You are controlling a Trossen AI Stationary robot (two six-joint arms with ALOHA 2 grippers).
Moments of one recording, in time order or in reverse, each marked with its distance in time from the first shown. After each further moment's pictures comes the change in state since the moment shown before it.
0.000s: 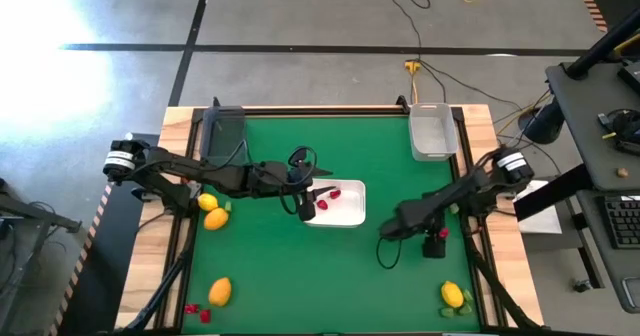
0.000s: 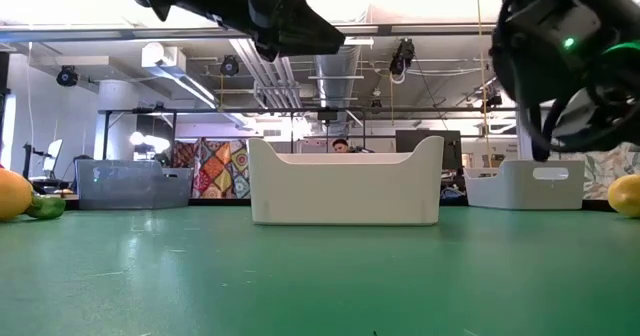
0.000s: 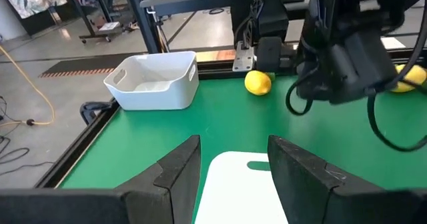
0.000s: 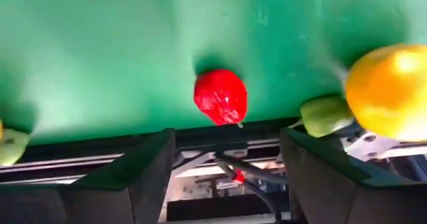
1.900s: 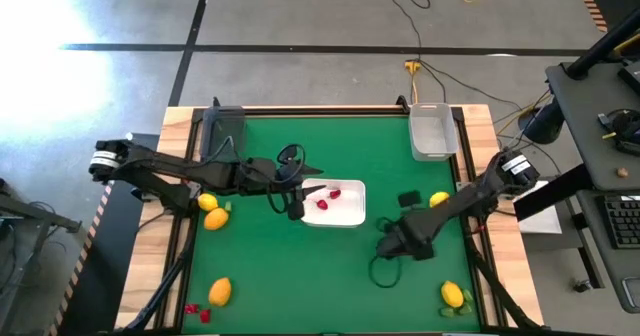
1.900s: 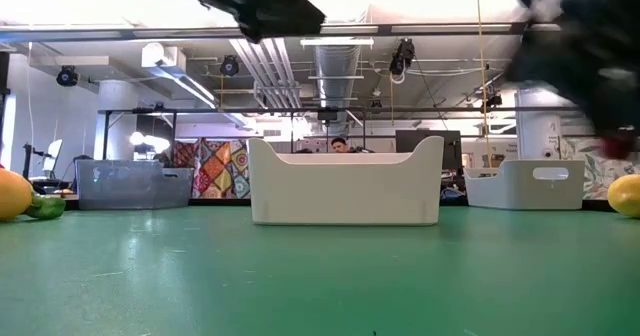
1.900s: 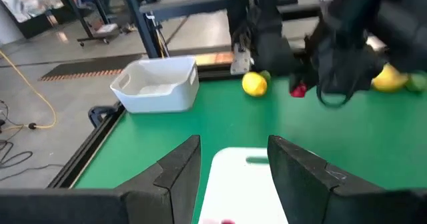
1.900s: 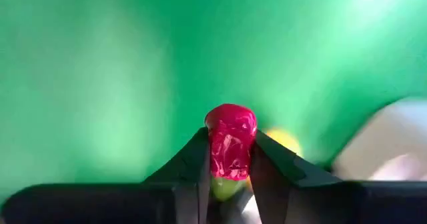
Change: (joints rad) left arm -0.023 -0.141 0.000 -0.156 -0.001 0.019; right arm 0.115 -0.011 0.242 0.022 0.441 -0.072
